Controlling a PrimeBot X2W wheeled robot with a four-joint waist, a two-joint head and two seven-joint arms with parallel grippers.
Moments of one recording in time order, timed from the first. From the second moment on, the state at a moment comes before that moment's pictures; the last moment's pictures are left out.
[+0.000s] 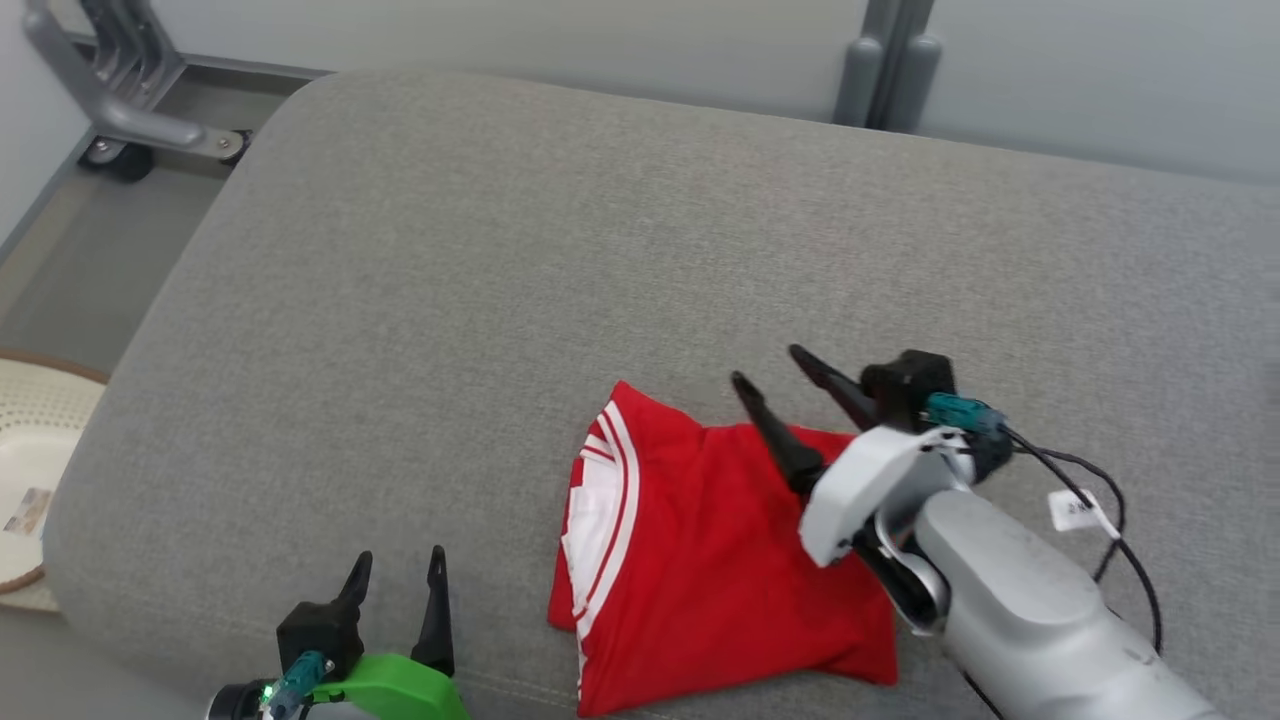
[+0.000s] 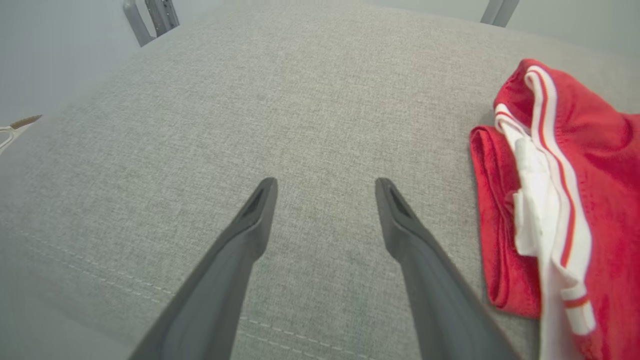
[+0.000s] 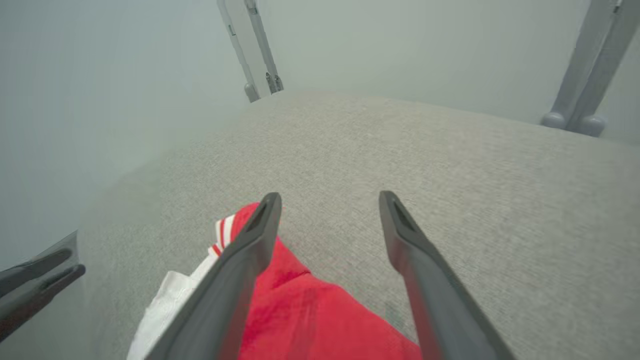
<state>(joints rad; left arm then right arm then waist) -0.10 0.05 -0.16 0.54 -0.24 0.00 -0.26 -0.62 -0.14 0.70 0.71 0.60 0.13 -0.26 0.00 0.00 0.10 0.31</state>
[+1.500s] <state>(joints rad) -0.01 0.05 0.01 0.45 -0.13 0.00 -0.26 -0.11 -0.05 0.06 0.38 0.16 0.13 -0.26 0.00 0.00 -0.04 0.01</state>
